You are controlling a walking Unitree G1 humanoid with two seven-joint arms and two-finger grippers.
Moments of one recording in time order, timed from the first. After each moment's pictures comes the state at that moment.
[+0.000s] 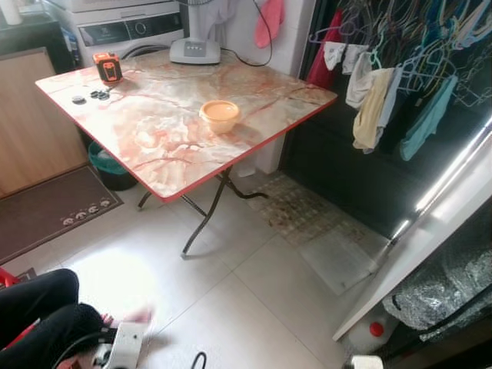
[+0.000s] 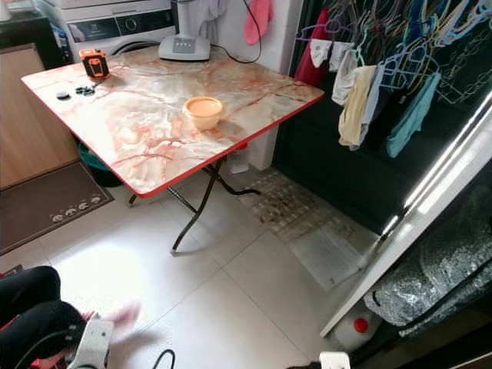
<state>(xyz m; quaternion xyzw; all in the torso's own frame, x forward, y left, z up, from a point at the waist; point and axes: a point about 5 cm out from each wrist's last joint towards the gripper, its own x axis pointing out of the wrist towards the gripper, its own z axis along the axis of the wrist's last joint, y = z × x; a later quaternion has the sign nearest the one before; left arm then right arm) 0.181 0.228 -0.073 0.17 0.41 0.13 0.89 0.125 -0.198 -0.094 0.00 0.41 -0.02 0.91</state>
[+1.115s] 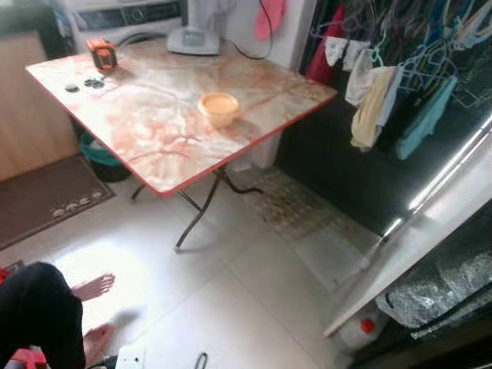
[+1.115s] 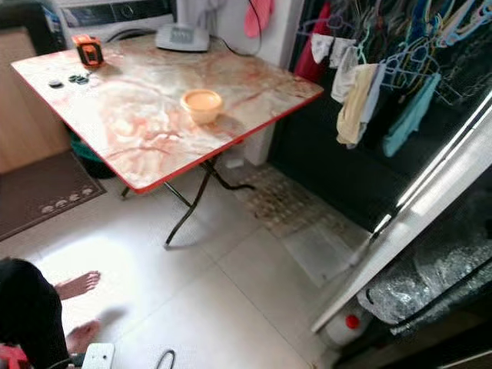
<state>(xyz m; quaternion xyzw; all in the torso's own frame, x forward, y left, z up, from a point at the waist) 0.151 0.216 -0.091 0.06 0.47 0.09 0.88 0.082 -0.205 -0.099 -0.01 0.44 -0.01 0.90</state>
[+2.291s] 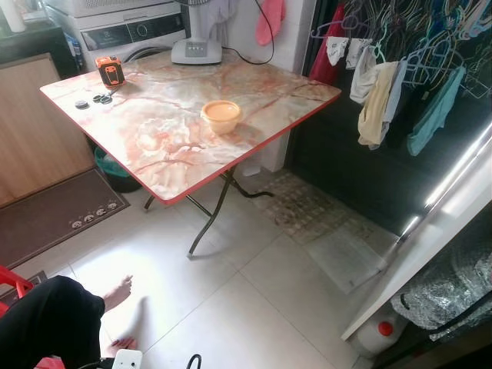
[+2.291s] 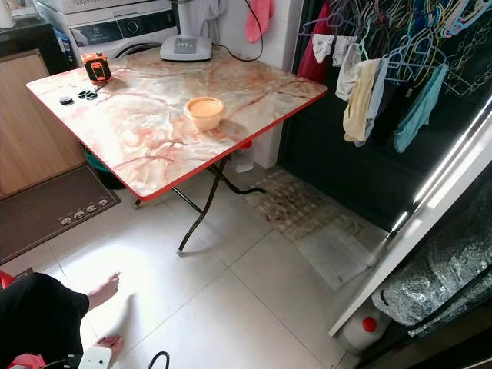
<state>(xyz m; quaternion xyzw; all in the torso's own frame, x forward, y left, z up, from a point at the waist) 0.149 0.227 -0.090 0.13 0.47 0.09 0.87 0.079 -0.192 -0.097 0.02 0.41 -0.03 0.91</state>
